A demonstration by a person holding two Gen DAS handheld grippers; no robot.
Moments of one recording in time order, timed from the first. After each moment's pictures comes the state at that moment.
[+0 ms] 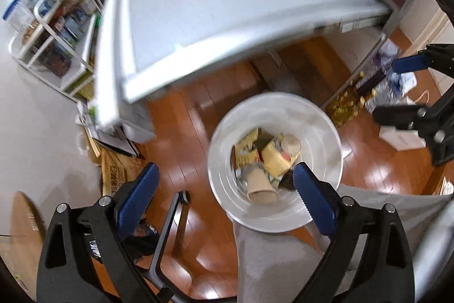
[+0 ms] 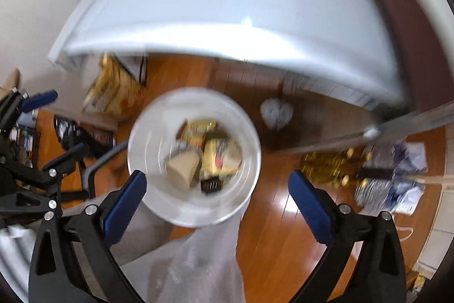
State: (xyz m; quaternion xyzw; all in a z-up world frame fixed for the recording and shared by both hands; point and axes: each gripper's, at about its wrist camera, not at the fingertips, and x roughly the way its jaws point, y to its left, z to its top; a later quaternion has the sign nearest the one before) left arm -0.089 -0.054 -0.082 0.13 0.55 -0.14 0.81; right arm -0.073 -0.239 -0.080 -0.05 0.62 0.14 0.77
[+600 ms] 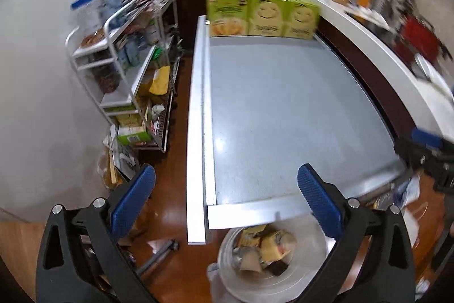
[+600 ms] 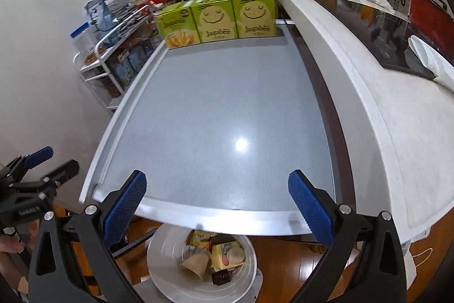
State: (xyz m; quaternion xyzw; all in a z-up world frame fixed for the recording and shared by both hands) left arm -0.018 -0.013 0.001 -0.02 0.44 -0.02 0.90; right arm -0.005 -0.261 0.007 0.05 0.45 0.11 0.89
